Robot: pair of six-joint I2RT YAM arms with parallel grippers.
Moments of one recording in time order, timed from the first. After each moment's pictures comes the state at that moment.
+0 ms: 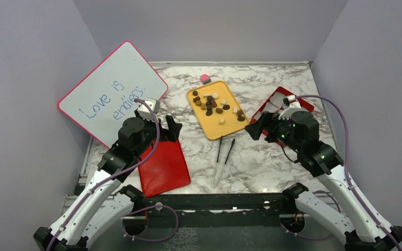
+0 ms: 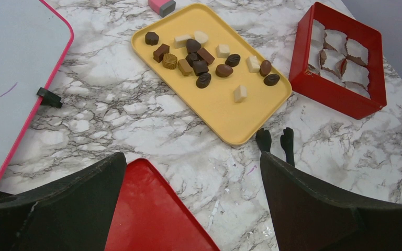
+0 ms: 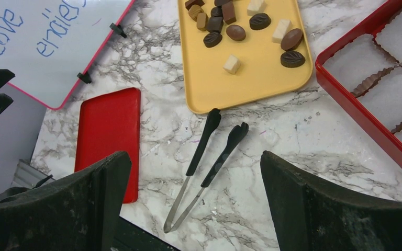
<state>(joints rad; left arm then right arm) -0.54 0.68 0.72 -0.29 -0.05 -0.27 0.48 0.73 0.85 -0.53 -0.05 0.49</state>
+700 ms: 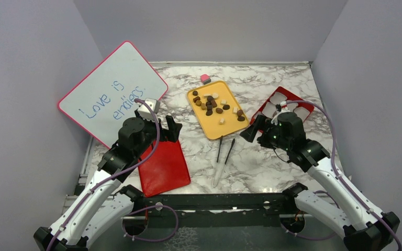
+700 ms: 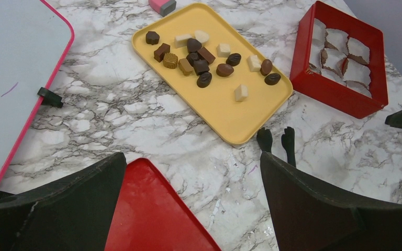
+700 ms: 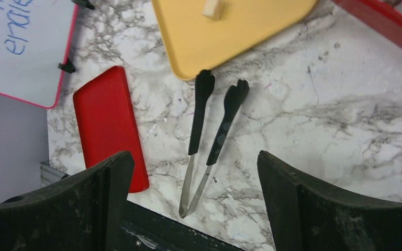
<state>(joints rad) -0.54 0.68 0.72 -0.29 -0.05 -0.26 0.48 0.81 0.76 -0.53 -0.07 0.70</state>
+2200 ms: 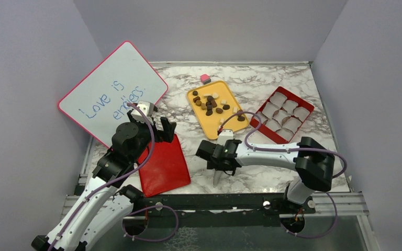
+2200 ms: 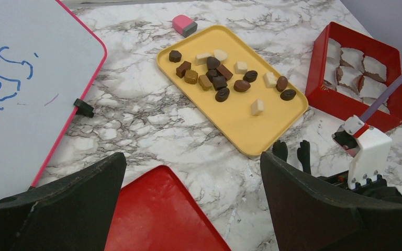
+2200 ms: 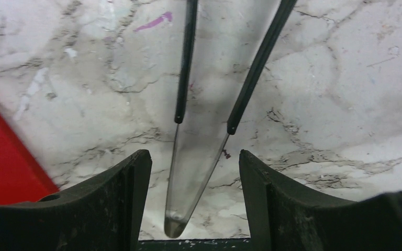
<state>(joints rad) -0.54 0.60 0.71 -0.31 -0.13 -0.22 1.17 1.63 1.04 -0.73 0.45 1.17</state>
